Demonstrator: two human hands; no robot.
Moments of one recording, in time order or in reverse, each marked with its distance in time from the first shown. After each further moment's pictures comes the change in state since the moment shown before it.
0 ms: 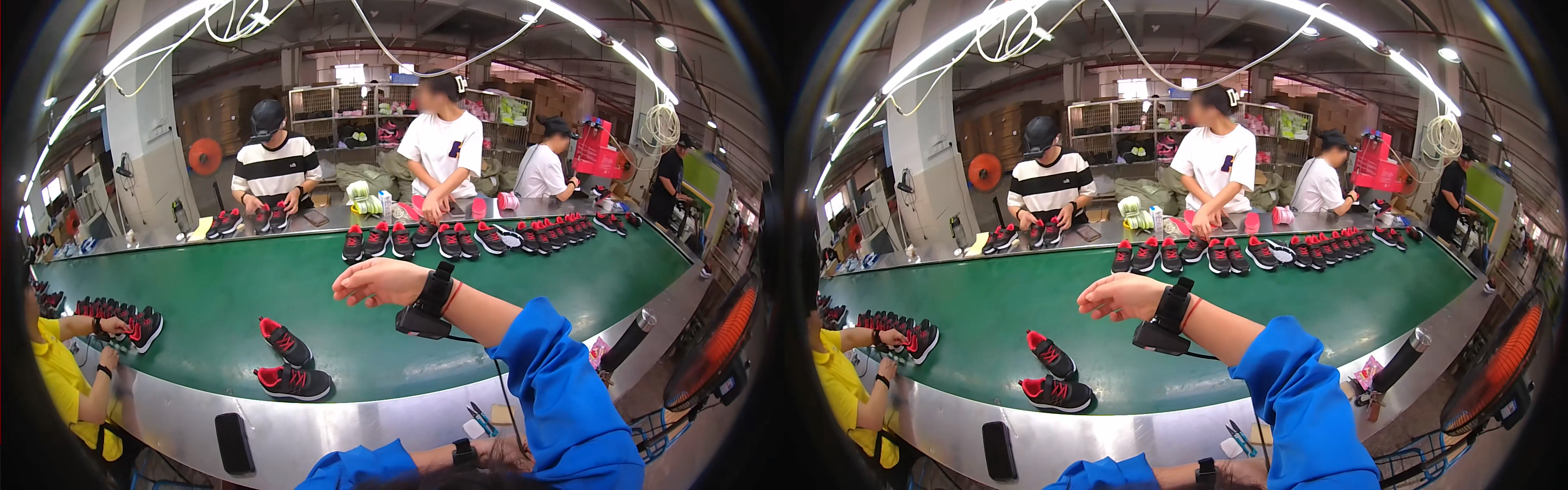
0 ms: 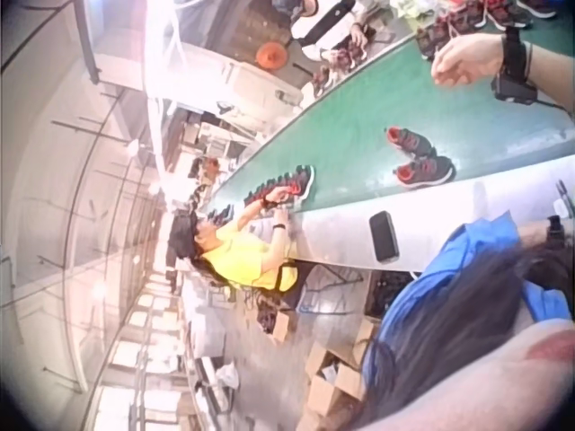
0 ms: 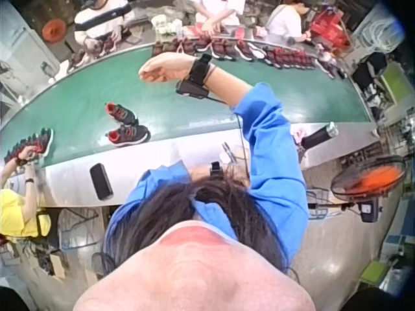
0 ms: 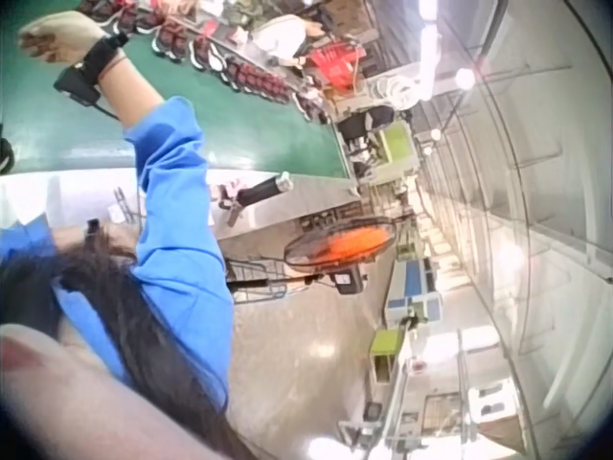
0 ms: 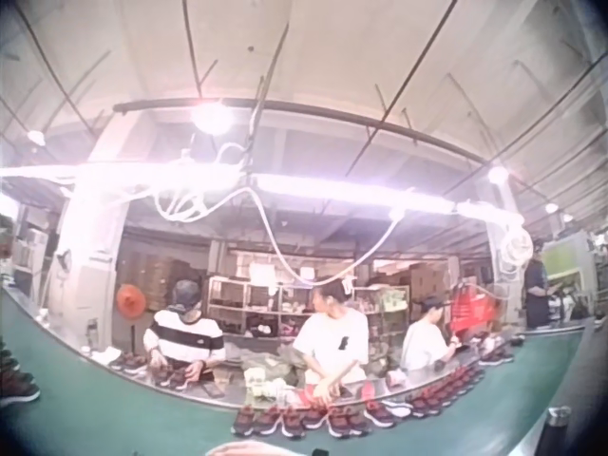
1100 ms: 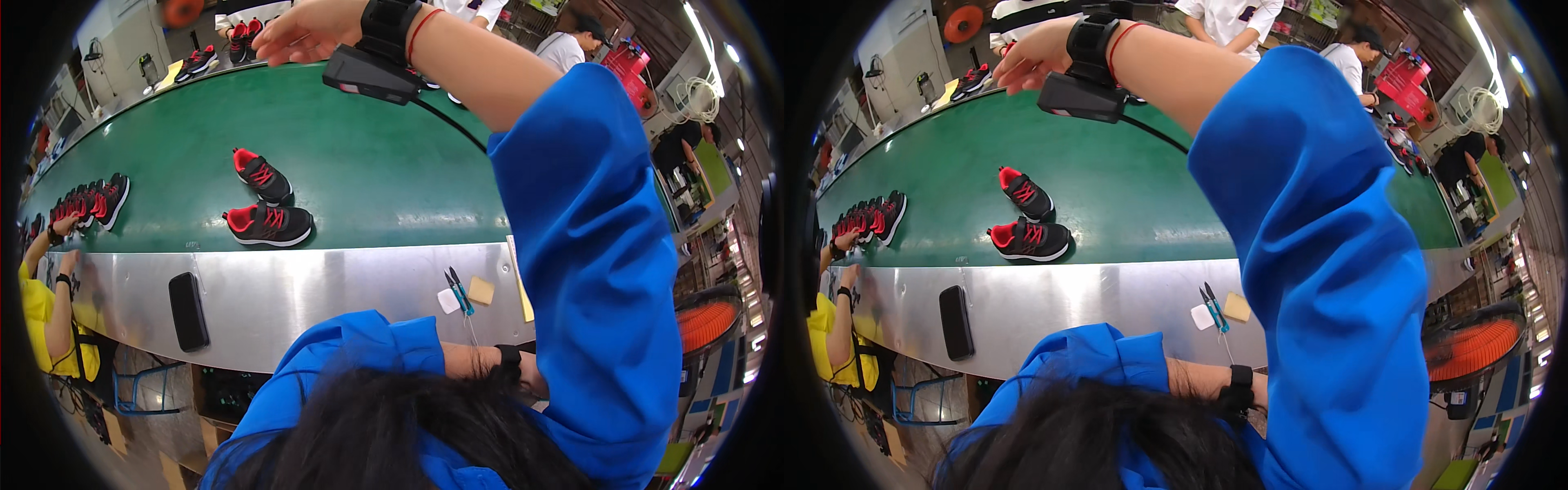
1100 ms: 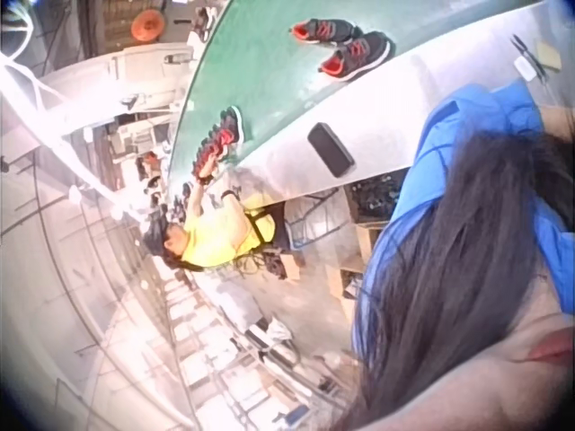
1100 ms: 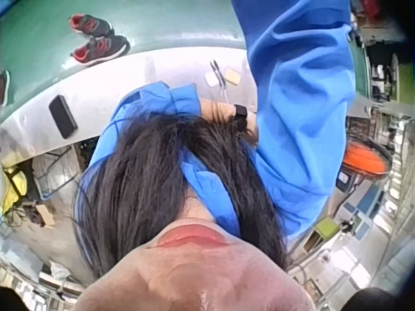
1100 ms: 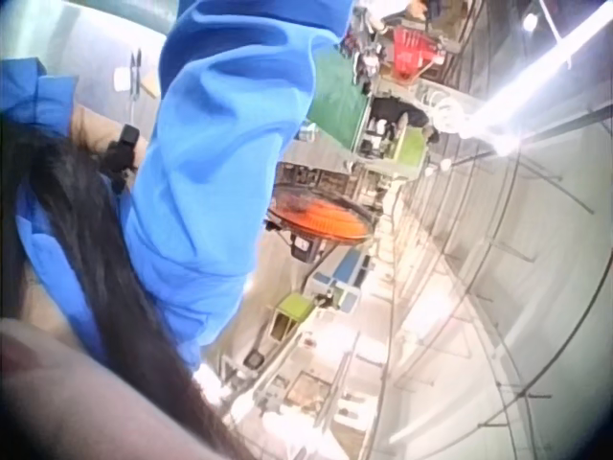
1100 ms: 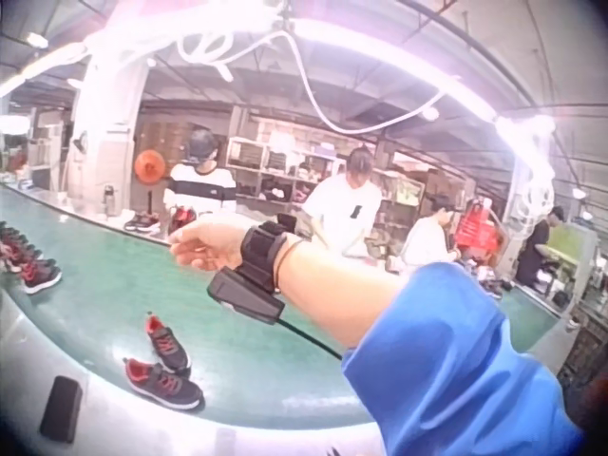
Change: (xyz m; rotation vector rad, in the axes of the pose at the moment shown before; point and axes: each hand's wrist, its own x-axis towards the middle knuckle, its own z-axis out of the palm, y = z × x) left_hand 0.049 0.018 0.054 -0.149 -0.060 0.135; right_hand 0.113 -0.080 0.020 -0.334 0.083 -0.016
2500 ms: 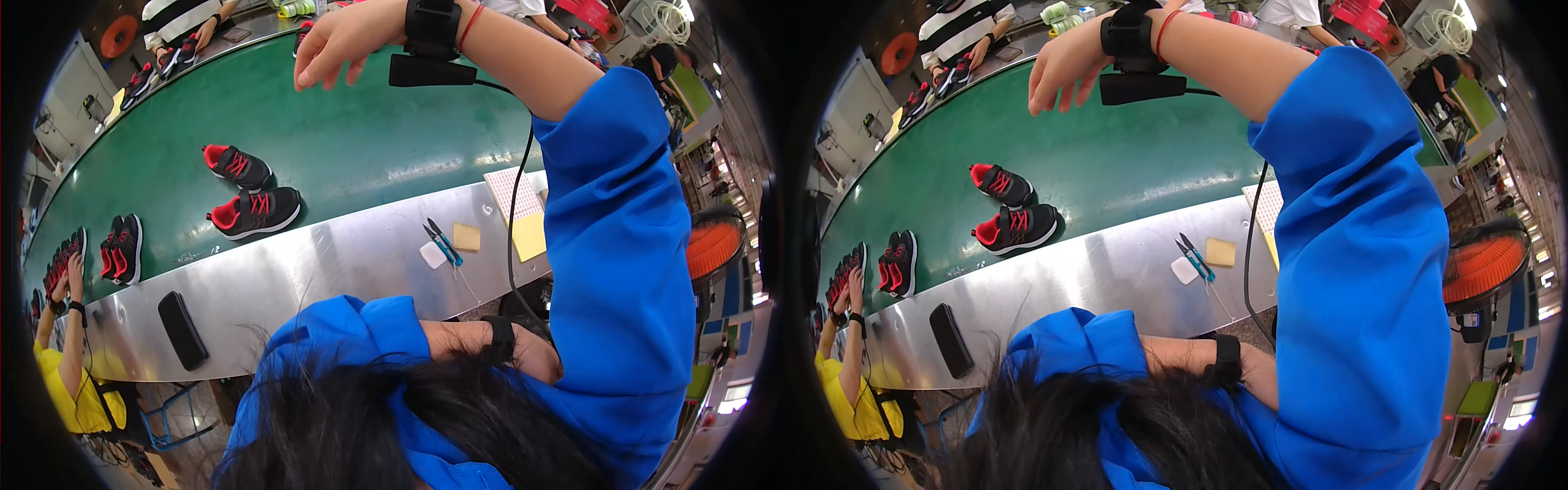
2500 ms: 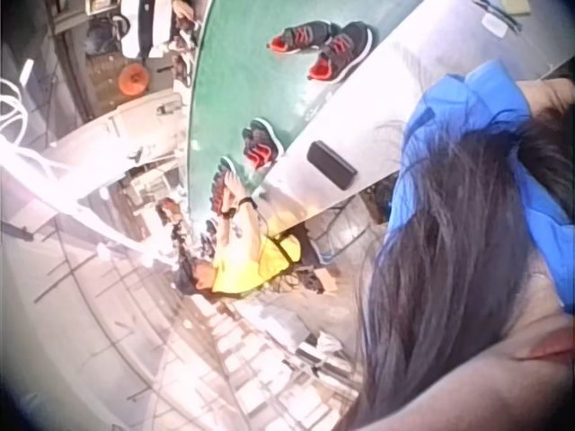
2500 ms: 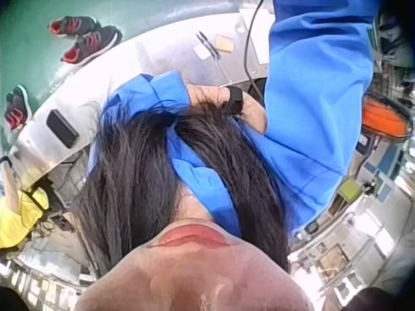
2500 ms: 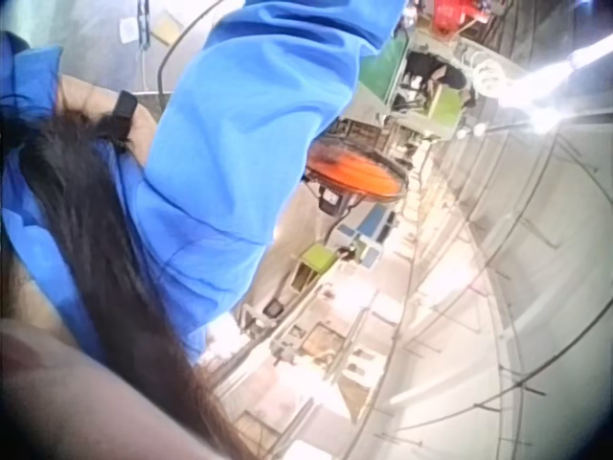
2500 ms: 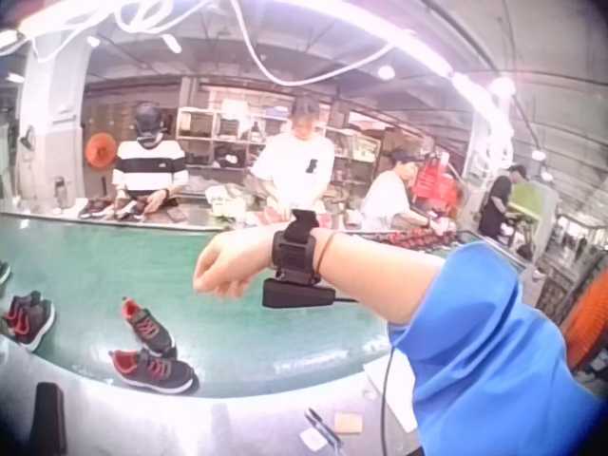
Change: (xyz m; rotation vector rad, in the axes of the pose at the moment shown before) left_hand -0.019 -0.011 0.064 0.005 -0.402 -0.065; right_hand -0.112 0.021 0.005 -0.628 -0.105 0.234
